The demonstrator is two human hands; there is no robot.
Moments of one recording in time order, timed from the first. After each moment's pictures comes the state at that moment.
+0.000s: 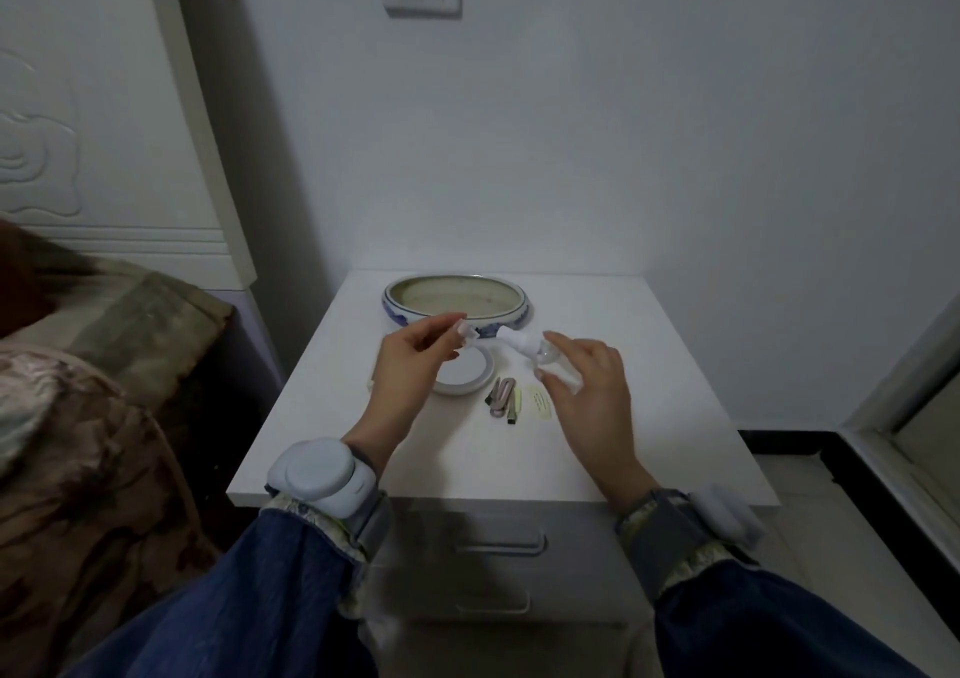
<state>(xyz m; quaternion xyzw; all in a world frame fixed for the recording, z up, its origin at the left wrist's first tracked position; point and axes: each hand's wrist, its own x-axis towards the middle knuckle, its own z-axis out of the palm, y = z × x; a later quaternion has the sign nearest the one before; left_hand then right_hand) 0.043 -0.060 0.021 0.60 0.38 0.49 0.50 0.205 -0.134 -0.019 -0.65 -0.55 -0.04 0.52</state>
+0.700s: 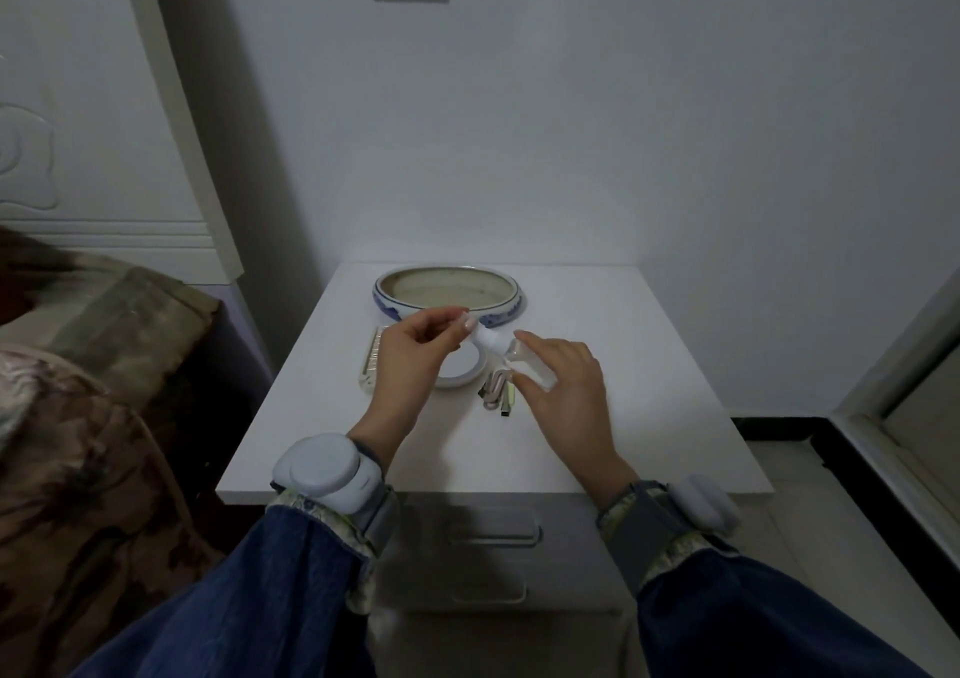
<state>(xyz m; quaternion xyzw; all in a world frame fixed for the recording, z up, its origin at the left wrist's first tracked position) 0.053 -0.064 0.021 0.59 0.37 0.51 0.51 0.193 -0.130 -0.022 -0.67 -0.58 -0.03 0.47</state>
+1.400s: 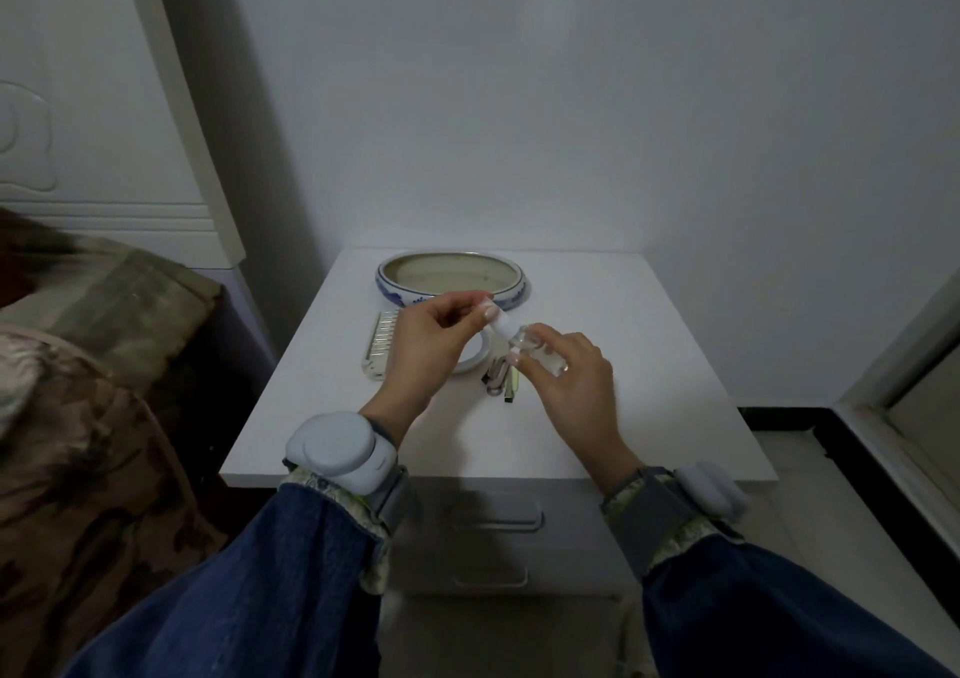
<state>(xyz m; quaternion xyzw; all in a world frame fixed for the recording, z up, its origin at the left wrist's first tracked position) 0.059 -0.070 0.029 0.62 0.36 0.47 0.51 0.186 -0.140 -0.009 -0.67 -0.53 0.07 0.52</state>
